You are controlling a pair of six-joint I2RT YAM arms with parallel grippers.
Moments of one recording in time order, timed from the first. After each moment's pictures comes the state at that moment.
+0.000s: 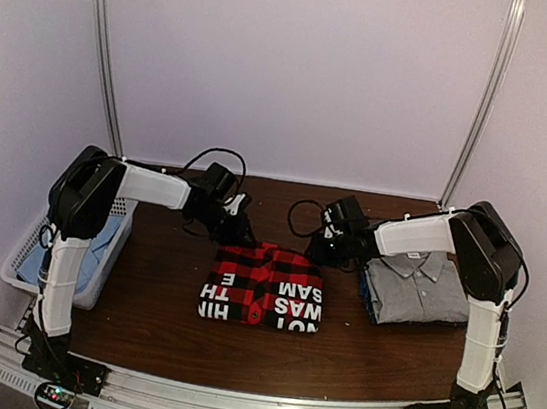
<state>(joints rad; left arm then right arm) -0.56 2.20 1.52 -0.27 0.43 -0.47 0.61 2.05 1.29 -0.11 -0.05 0.56</state>
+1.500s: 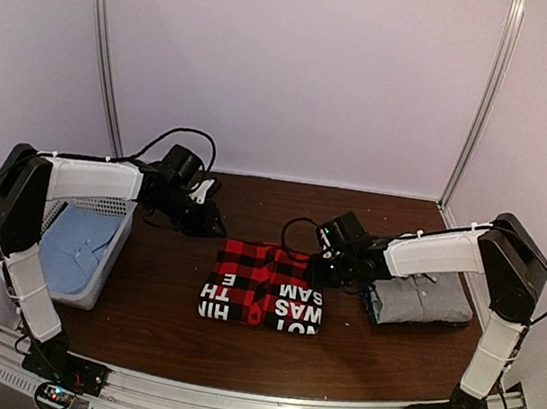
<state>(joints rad) -0.51 1.82 1.29 -0.41 0.36 -0.40 0.74 1.86 1.09 -0.15 0.02 0.56</state>
